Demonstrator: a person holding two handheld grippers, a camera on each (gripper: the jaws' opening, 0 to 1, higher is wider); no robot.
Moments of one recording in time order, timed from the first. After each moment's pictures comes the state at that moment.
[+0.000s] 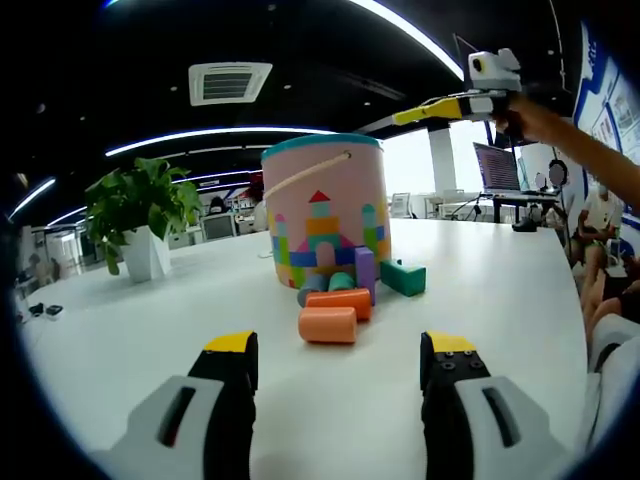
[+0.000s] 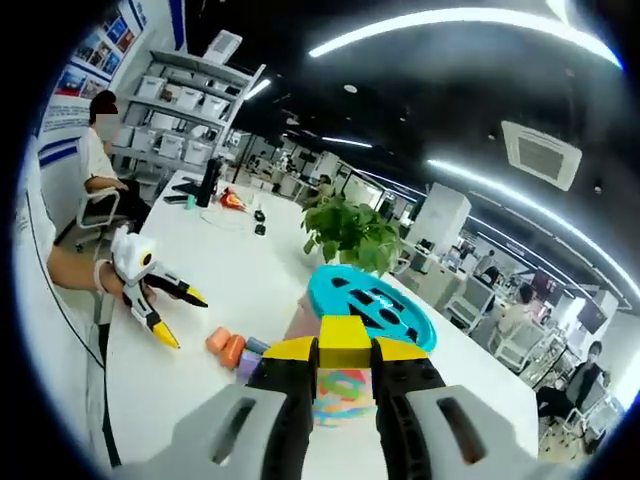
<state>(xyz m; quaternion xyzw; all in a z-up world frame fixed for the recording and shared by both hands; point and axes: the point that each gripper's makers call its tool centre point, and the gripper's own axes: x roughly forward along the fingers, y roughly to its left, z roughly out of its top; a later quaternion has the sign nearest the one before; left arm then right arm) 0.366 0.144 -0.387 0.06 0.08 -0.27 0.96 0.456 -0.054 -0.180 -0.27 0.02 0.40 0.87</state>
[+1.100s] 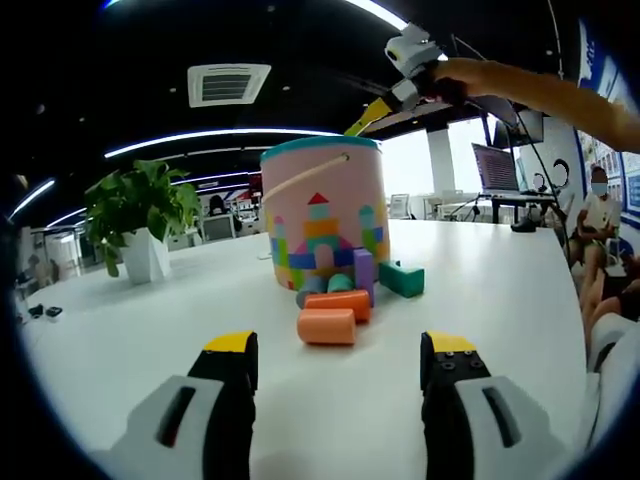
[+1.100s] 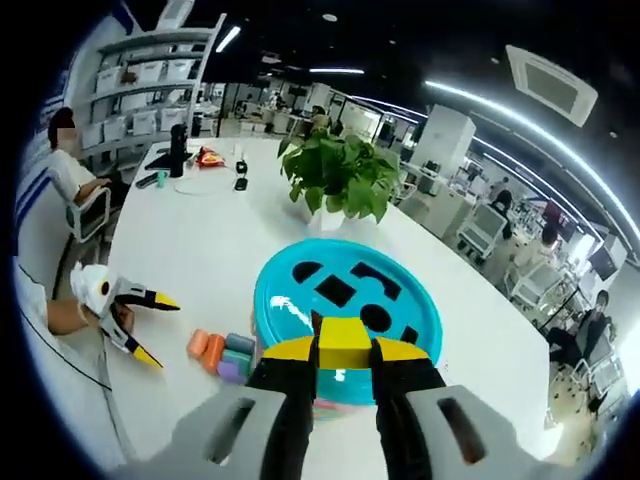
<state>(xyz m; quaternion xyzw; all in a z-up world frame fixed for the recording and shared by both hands) 0.370 0.145 -0.386 0.07 0.07 -0.27 0.96 0.526 -0.006 -0.190 -0.27 0.22 0.38 0.86</state>
